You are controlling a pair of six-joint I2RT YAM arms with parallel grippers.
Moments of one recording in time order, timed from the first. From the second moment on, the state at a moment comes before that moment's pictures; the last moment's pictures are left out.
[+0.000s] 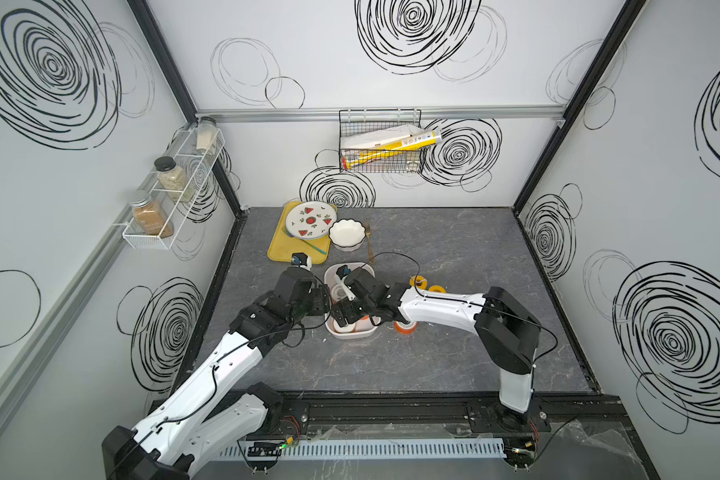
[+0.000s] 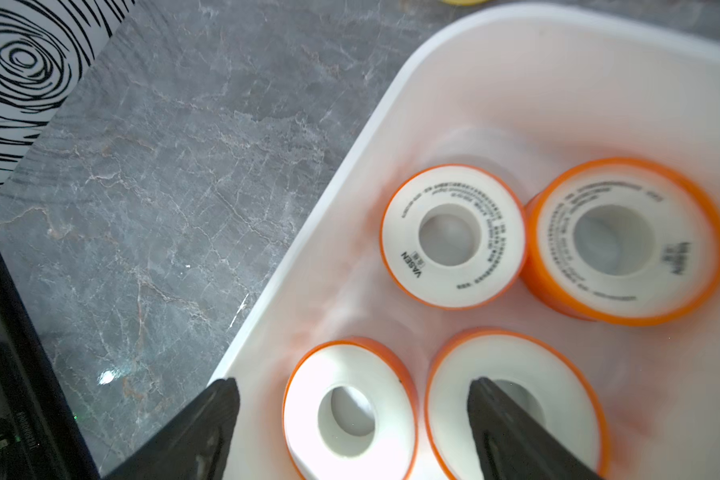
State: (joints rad) left arm -0.49 0.92 0.85 -0.68 -0.18 -0.46; right arm 1.03 1.89 1.30 -0.23 0.02 0.41
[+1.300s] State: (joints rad) left arm -0.57 0.96 0.85 -0.67 -0.16 -0.45; right arm 0.71 0.84 0.26 0.11 0.55 0.47
